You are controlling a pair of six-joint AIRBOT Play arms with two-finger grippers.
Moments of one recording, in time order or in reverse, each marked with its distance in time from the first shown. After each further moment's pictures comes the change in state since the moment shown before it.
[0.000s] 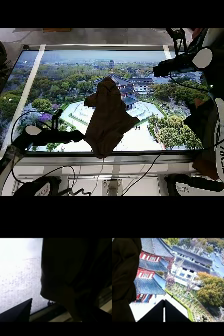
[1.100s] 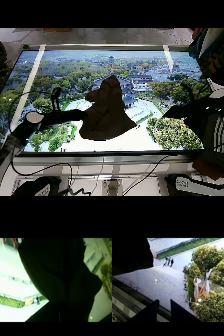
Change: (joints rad) left arm -0.128 0.004 0.246 -0.109 0.253 0.055; right arm -0.462 0.035 -0.671 0.511 0.296 -0.330
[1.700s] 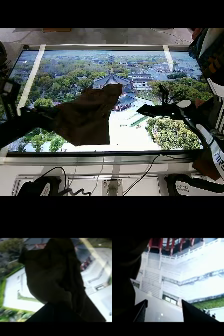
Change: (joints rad) left arm 0.110 0.556 0.114 0.571 -0.271 -0.178; right arm 0.389 0.000 -0.188 0.342 -0.606 -0.021
